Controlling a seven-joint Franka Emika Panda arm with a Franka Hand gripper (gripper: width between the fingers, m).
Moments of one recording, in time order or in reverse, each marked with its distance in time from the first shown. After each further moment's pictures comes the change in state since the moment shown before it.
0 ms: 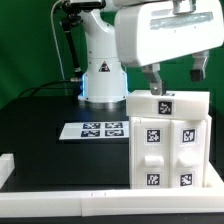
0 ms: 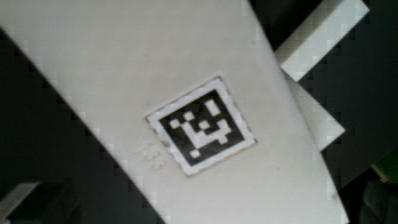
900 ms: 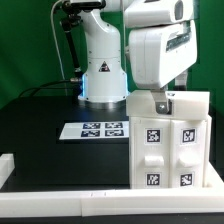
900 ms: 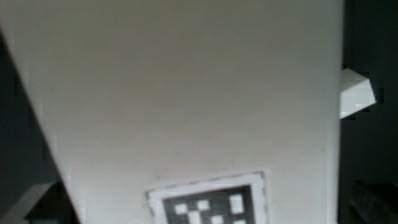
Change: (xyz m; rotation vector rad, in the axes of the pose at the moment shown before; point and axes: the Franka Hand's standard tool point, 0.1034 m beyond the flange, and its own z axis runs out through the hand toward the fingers) arm -0.014 -0.001 0.026 0.024 -0.033 -0.266
